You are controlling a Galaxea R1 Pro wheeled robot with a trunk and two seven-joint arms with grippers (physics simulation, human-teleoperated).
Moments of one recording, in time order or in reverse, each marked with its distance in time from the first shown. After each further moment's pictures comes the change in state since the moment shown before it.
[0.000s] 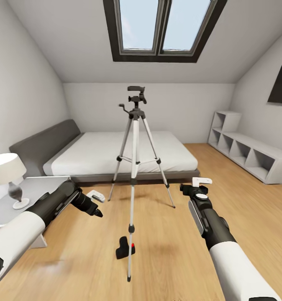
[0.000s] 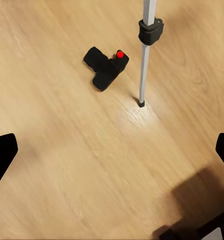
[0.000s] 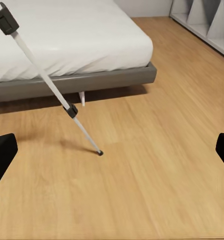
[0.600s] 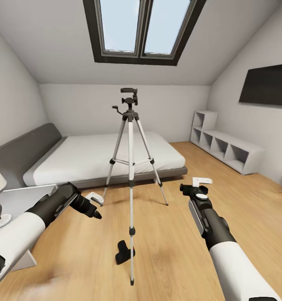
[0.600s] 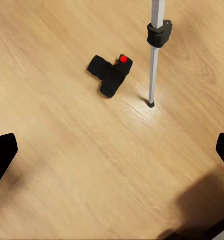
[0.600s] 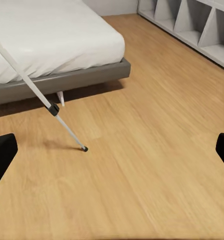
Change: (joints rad) left arm 0.000 -0.004 0.000 0.066 0.000 -0.073 0.000; right arm 0.000 0.000 0.000 0.000 0.000 0.001 0.000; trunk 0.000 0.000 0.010
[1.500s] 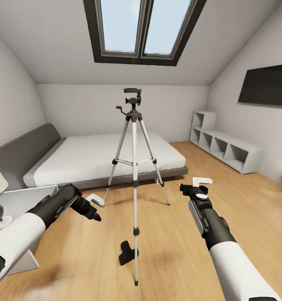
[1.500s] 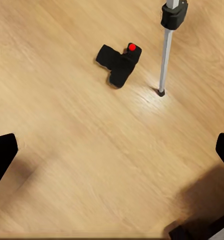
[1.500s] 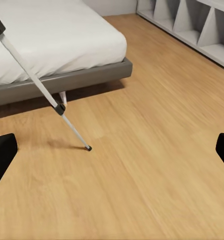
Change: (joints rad) left arm 0.000 0.002 -0.039 0.004 -0.003 -0.003 -0.001; right arm 0.000 0.000 0.000 0.000 0.000 -0.001 0.000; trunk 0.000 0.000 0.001
